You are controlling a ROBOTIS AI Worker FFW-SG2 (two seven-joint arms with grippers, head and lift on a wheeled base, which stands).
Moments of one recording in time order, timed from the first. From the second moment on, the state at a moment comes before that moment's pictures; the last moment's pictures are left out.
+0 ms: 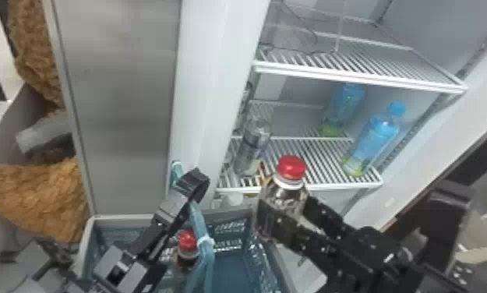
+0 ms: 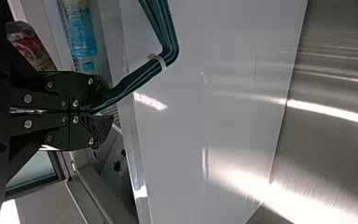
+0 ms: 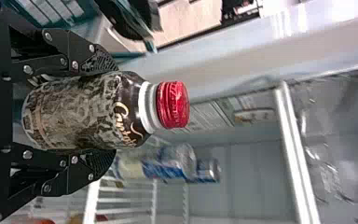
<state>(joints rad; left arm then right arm) 0.40 0.07 -0.31 -1.96 1.51 0.43 -0.48 0.77 -0.11 -0.35 -2.87 -0.43 0.93 0.38</state>
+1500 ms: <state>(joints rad) 0.40 0.07 -0.30 -1.96 1.51 0.41 -0.48 0.90 -0.08 -0.39 -2.75 -0.48 0.56 0.49</state>
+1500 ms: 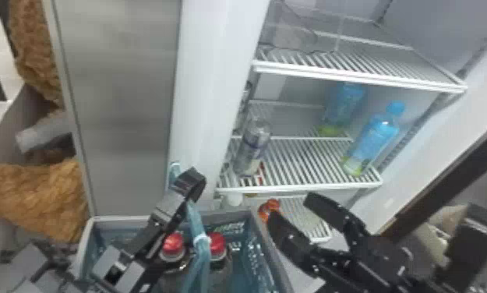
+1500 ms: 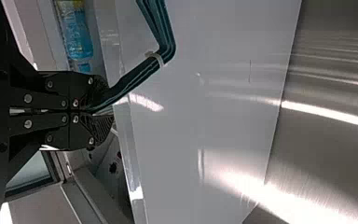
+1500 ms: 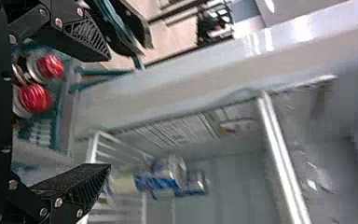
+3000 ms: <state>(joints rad) 0.42 0.06 -0.29 -1.96 1.51 0.39 -0.49 1.05 0.00 -0.62 -2.39 -0.51 -0.10 0.56</state>
